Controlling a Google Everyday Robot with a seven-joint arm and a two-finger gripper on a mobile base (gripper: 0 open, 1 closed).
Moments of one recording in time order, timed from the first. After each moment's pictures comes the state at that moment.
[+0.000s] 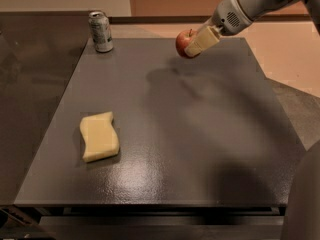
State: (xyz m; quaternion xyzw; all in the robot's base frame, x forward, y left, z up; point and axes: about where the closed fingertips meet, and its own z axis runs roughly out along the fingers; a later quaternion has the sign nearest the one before) arm 0.677 -0.109 0.927 -0.50 0.78 0.19 0.31
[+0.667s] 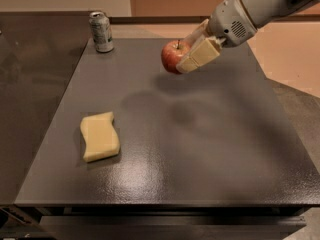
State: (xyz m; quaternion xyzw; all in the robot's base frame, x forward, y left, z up) arm 0.574 -0.070 0.952 -0.59 0.70 0.24 0.31
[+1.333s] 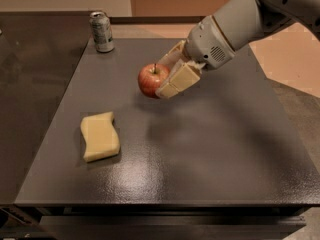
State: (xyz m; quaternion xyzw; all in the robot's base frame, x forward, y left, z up) arm 0.517 -0.020 0.930 -0.65 0.65 0.27 0.29
